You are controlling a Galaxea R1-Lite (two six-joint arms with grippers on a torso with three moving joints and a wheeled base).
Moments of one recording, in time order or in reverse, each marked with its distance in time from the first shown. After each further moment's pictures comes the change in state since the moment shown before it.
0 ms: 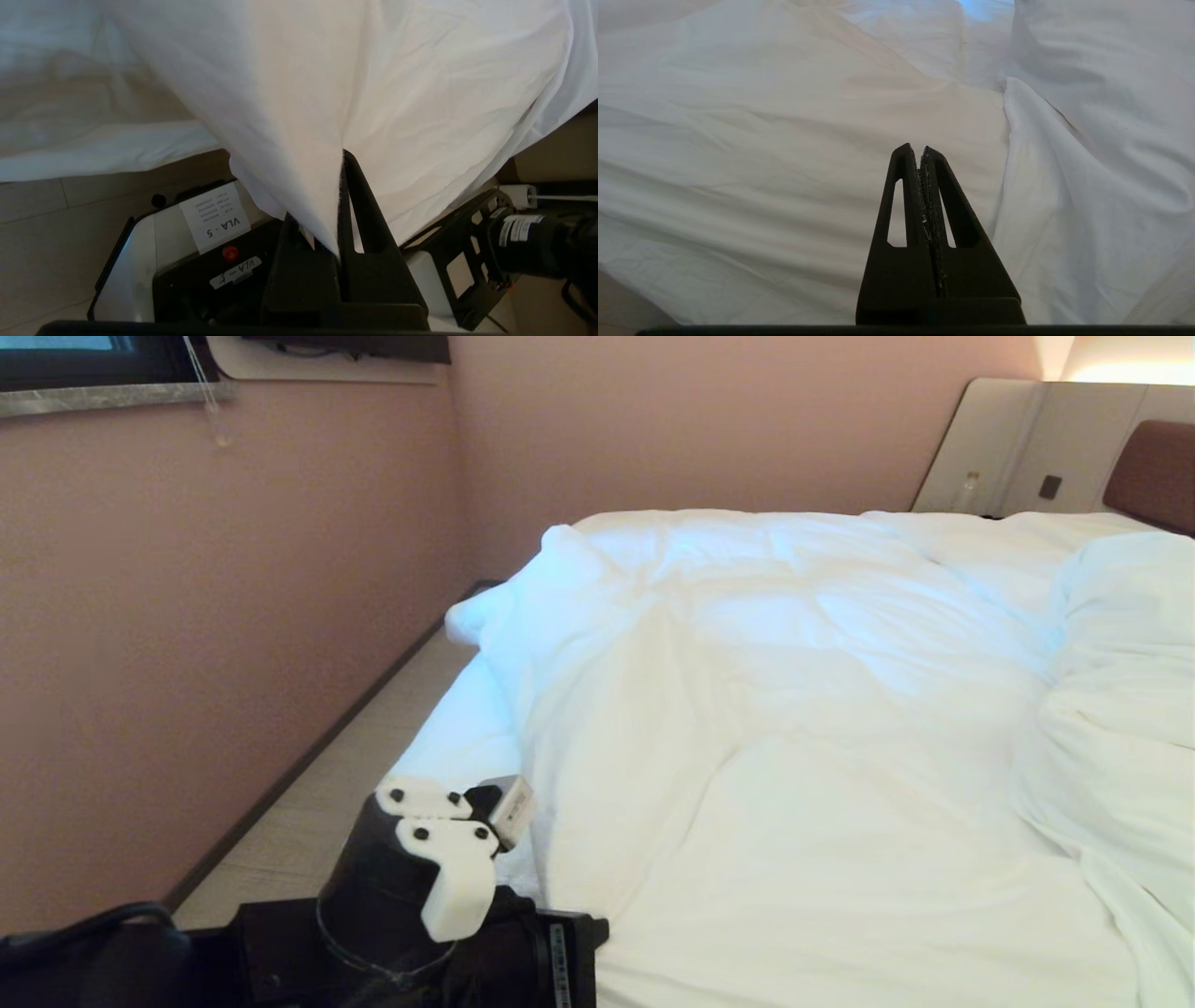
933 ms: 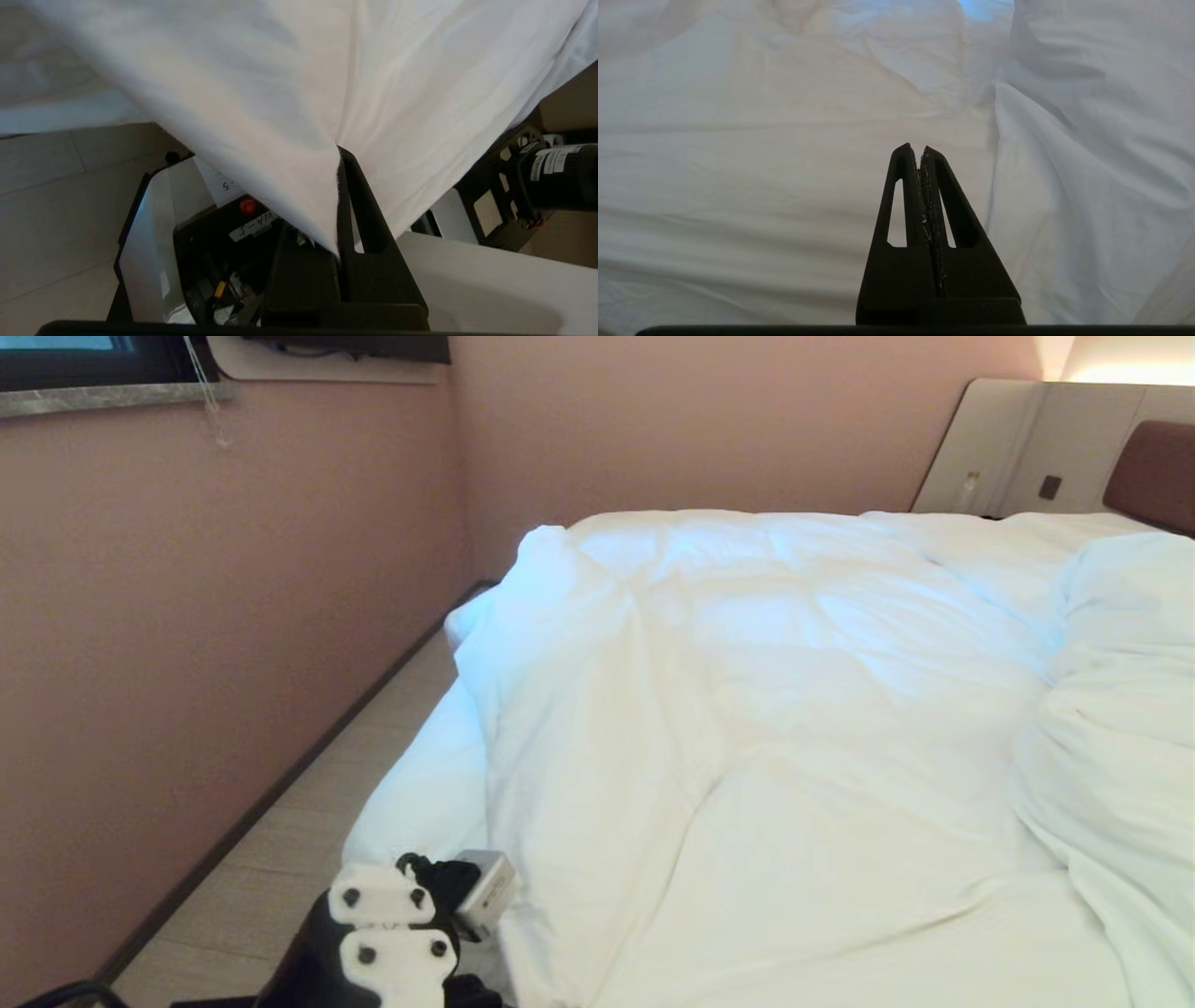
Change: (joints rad) left arm -0.073 -0.073 0.144 0.013 -0.001 0.018; right arm 0.000 0.000 0.000 0.000 0.000 0.000
